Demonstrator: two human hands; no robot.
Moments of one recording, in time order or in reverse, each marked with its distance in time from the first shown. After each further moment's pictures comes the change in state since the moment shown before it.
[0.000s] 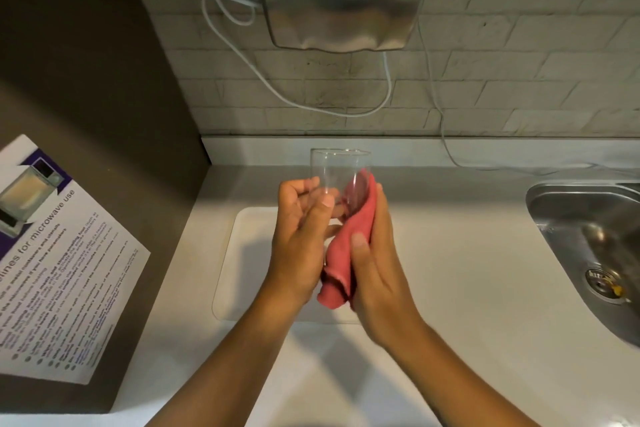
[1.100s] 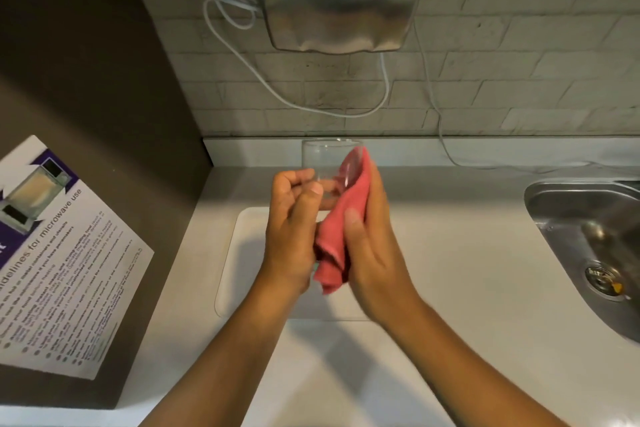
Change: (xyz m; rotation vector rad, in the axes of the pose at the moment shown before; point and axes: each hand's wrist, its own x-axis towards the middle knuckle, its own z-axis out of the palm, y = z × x) left_hand 0.002 0.012 -0.002 -0.039 0.046 -0.009; right_hand 0.013 -0.015 0.001 -0.049 0.000 -0.049
